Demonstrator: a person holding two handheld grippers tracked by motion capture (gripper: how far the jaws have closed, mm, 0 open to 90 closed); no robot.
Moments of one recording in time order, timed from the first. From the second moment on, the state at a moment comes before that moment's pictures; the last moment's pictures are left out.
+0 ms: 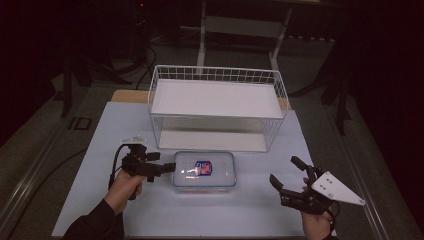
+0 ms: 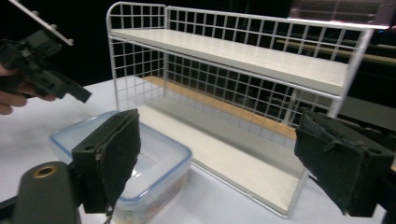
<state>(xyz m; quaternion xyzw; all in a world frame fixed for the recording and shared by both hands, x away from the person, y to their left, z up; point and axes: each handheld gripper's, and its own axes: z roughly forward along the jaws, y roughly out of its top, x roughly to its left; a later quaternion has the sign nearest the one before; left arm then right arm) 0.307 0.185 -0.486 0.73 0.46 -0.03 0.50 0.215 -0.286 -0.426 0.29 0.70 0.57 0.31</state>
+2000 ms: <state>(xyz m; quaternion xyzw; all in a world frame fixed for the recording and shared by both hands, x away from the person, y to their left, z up) 0.304 0.185 -0.518 0.71 0.47 -0.19 0.49 0.307 -0.221 -0.512 0.42 0.76 0.49 -0.09</state>
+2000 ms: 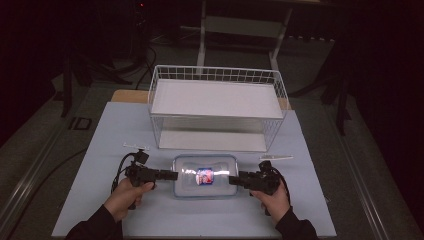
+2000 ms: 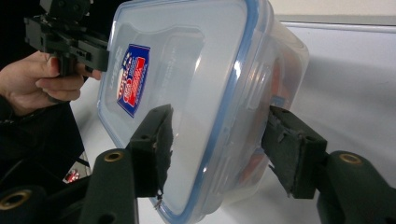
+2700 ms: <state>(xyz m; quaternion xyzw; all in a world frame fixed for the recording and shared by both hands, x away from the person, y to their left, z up) 0.288 0.177 -0.496 0.72 0.46 -0.14 0.50 0.292 -0.227 -0.496 0.44 0.75 0.48 -0.10</state>
